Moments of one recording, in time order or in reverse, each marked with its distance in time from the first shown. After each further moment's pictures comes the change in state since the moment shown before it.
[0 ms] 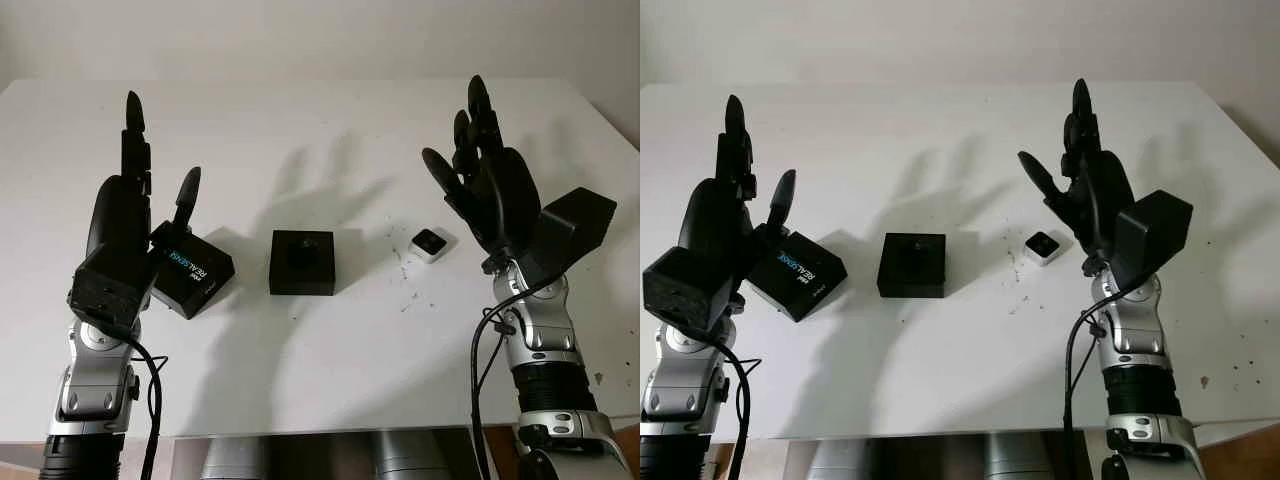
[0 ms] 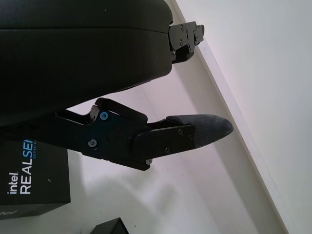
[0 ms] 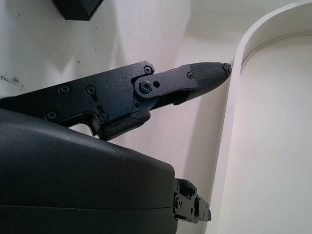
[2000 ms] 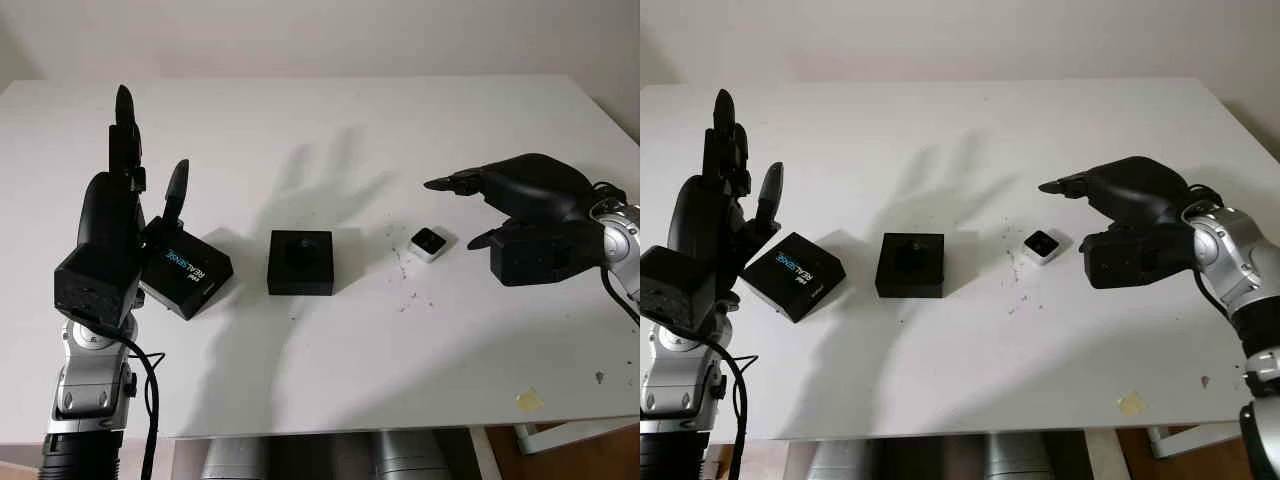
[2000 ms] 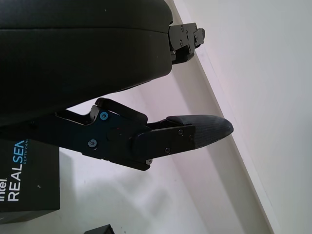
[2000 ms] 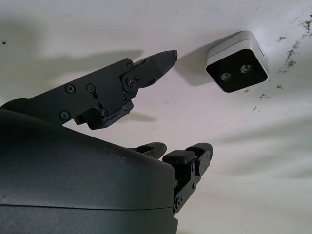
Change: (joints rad) left arm -0.010 -0.007 0.035 0.014 -0.037 -0.021 -0.003; right arm -0.254 -0.591 0.434 0.375 -0.838 -0.337 -0.039
